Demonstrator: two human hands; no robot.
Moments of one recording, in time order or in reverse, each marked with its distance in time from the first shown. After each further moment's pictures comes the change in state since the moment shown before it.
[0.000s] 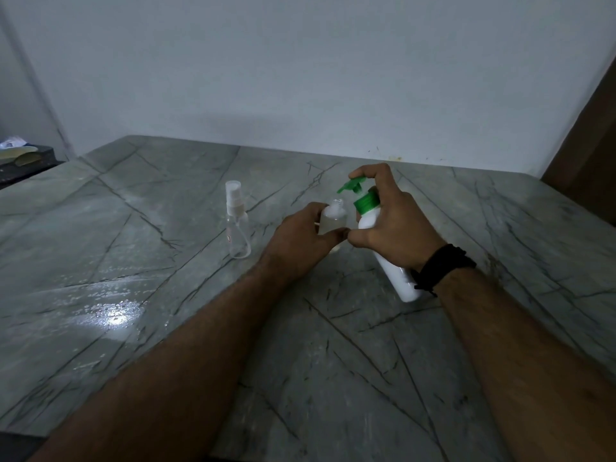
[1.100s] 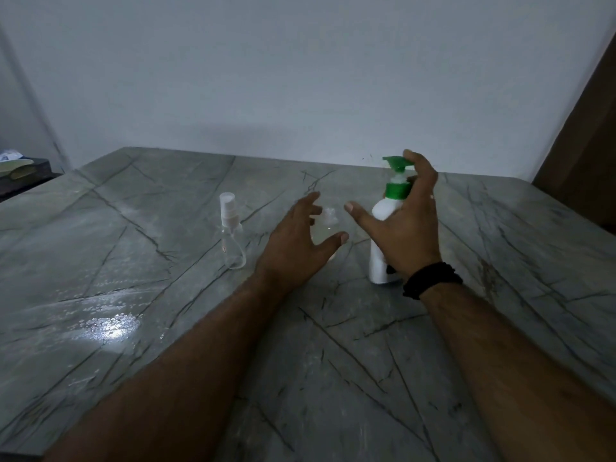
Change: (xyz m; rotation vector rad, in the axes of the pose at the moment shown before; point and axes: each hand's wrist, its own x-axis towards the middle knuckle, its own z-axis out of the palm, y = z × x) left_hand -0.003 0.001 0.000 0.032 0.153 0.133; right_hand 0.002 0.027 0.007 0.003 0.523 -0.021
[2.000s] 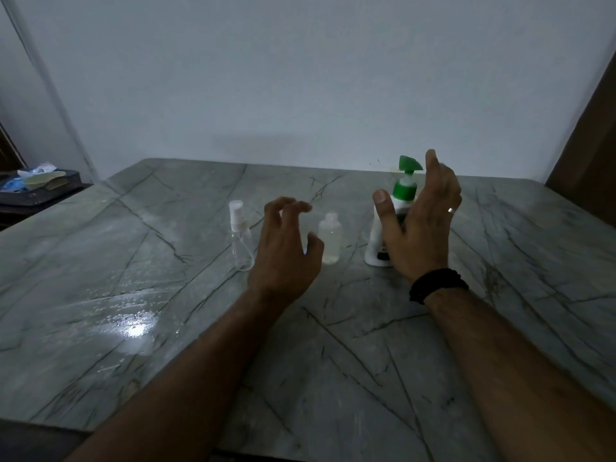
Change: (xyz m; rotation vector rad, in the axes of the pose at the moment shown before) left_hand -0.025 0.018 -0.025 0.104 0.162 0.096; right_hand -0.001 0.006 -0.010 -0.264 0.125 -0.025
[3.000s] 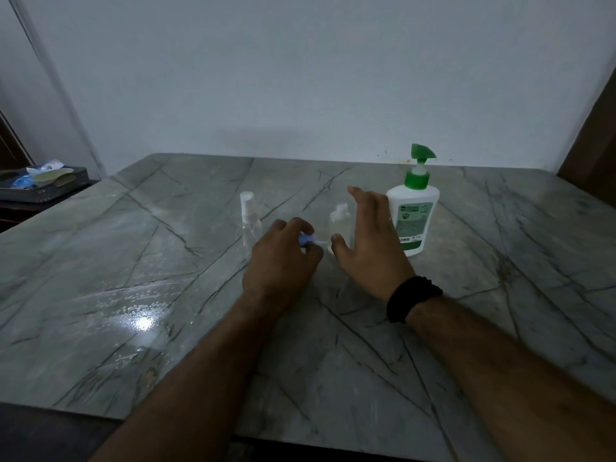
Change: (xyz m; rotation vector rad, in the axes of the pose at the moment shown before) left_hand -0.010 -0.008 -0.016 0.163 -0.184 -0.240; right_hand -0.042 -0.053 0.022 -0.015 -0.438 -0.076
